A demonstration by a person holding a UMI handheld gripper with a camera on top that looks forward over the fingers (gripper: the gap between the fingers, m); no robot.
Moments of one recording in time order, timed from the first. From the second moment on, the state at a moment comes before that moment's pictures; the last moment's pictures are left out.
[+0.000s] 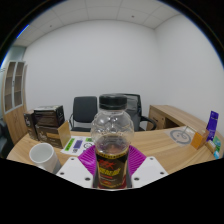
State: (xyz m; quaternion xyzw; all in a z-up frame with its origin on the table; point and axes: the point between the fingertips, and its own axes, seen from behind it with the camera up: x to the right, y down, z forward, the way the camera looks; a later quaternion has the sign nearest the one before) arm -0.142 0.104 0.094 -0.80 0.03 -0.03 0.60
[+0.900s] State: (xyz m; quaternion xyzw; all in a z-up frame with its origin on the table) arm -0.211 -0.176 0.205 -0.86 0.05 -0.07 0.50
